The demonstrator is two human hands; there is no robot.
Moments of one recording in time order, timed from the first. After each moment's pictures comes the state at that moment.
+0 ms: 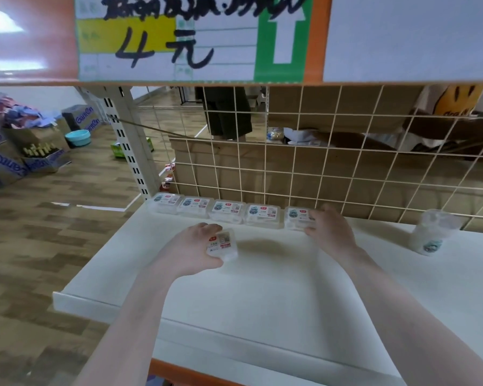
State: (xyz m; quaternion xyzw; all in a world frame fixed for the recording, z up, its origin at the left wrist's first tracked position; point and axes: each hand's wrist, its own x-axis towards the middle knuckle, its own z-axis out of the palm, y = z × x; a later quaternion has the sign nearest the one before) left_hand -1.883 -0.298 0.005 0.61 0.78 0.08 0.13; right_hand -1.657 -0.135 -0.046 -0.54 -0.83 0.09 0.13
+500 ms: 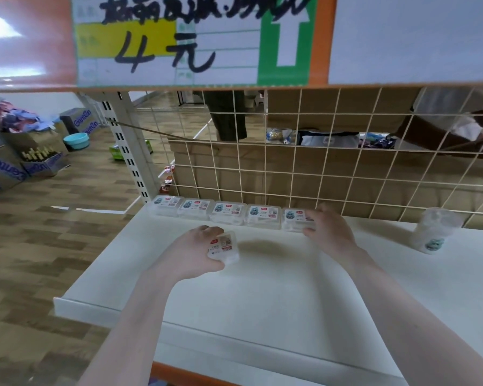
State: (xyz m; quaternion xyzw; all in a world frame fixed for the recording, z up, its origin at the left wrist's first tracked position) left_hand -1.884 -0.298 0.004 0.61 0.77 0.09 0.14; right_hand -1.661 -0.136 -0.045 -0.53 -0.83 0.10 0.14
